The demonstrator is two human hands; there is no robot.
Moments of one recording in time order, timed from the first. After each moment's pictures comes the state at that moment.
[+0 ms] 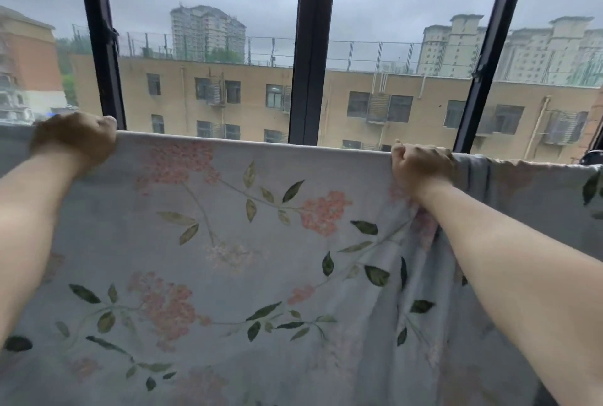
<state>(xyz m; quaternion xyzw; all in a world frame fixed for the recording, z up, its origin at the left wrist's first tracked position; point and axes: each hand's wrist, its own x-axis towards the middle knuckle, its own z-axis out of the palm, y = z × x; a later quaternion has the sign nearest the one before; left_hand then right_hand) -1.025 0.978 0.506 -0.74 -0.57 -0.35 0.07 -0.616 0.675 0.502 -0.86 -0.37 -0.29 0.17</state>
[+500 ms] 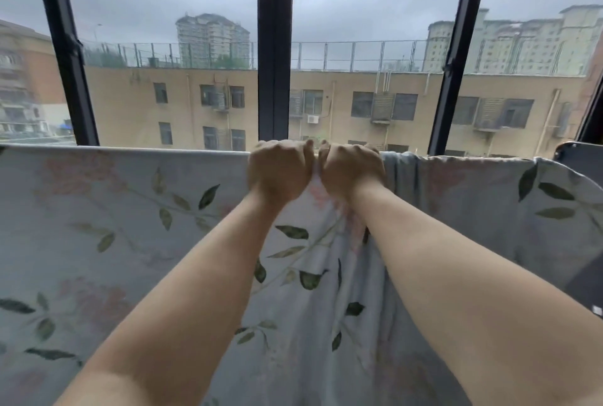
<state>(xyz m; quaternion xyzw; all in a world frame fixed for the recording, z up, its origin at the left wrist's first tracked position) -0.701 0.725 0.491 -0.82 -0.36 -0.40 0.19 -0.585 0.654 0.498 -0.79 -0.48 -0.32 0.19</state>
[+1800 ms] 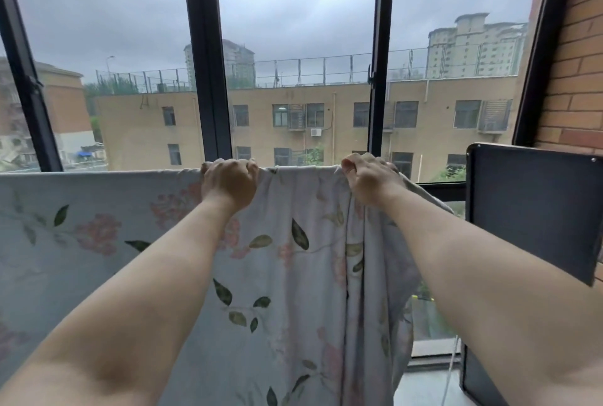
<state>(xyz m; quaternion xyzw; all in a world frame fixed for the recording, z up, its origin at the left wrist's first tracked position) -0.554 0.598 0.493 -0.82 -0.42 -0.36 0.13 -0.342 0.418 0.505 -0.82 -0.50 -0.12 0.26</state>
